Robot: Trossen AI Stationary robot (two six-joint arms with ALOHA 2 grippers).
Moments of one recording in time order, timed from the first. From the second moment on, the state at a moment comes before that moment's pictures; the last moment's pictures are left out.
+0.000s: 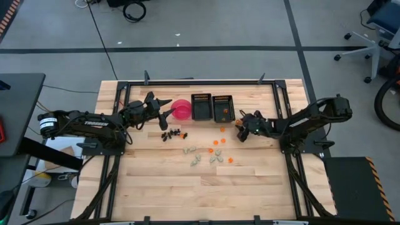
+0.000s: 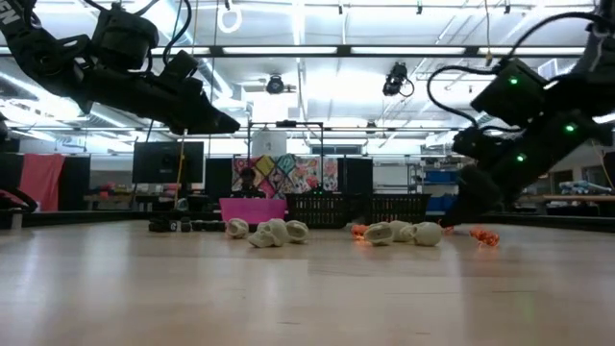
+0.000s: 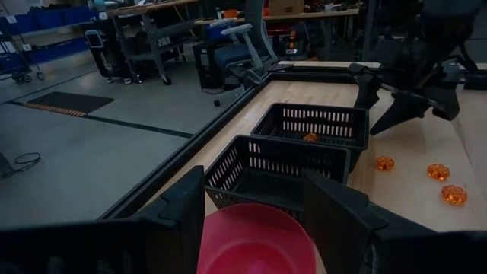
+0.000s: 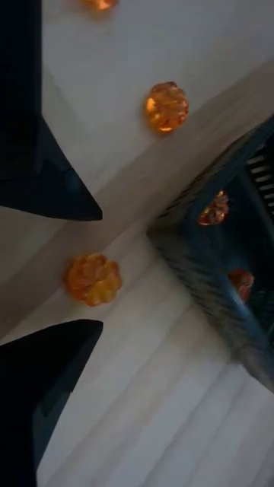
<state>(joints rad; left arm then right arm) 0.36 1.08 0.24 0.70 -0.13 0.10 -0.13 1.36 0.15 0.48 0.45 0.36</state>
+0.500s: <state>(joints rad) 0.36 1.08 0.24 0.71 -0.13 0.10 -0.13 1.54 0.07 0.85 0.44 0.27</state>
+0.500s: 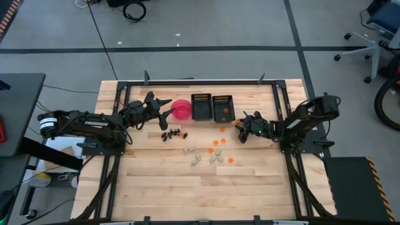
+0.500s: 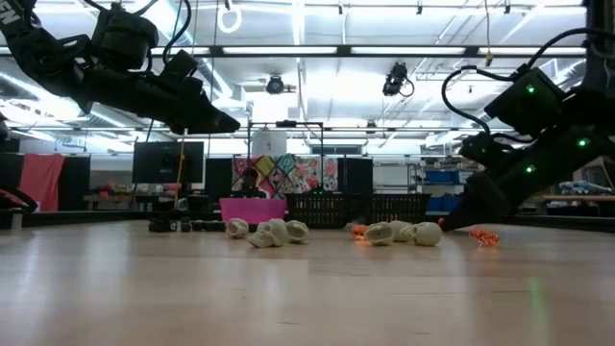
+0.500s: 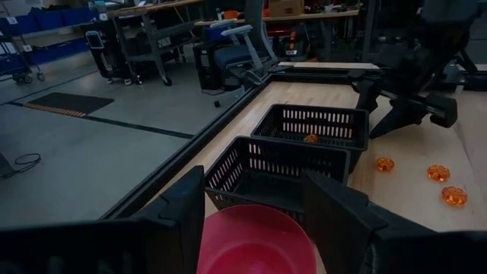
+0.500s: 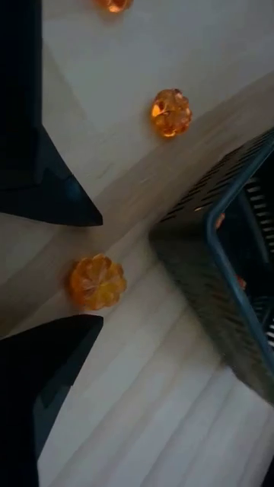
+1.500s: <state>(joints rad) 0.36 1.08 0.24 0.71 -0.13 0.10 -0.11 1.68 0.08 1.02 0.32 0.28</state>
